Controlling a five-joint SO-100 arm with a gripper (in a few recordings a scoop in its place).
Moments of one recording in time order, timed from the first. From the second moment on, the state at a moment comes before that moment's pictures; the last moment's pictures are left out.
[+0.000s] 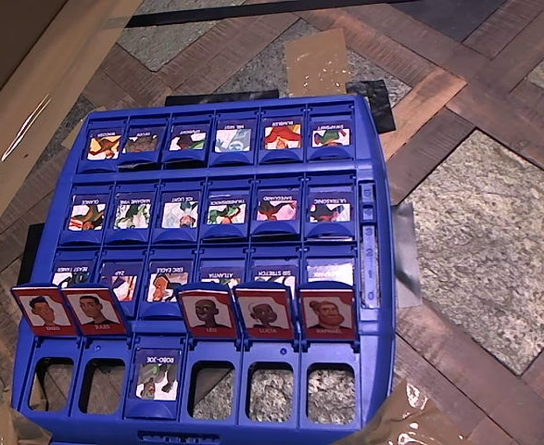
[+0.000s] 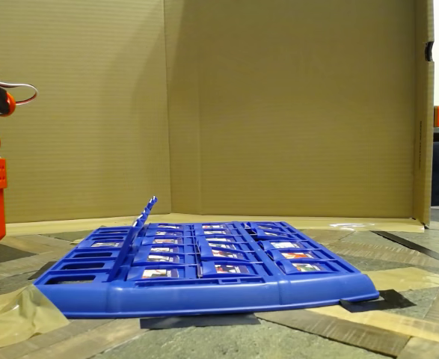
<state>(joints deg) 1.8 187.9 179.2 -110.2 170.2</state>
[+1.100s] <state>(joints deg) 1.8 187.9 179.2 -110.2 170.2</state>
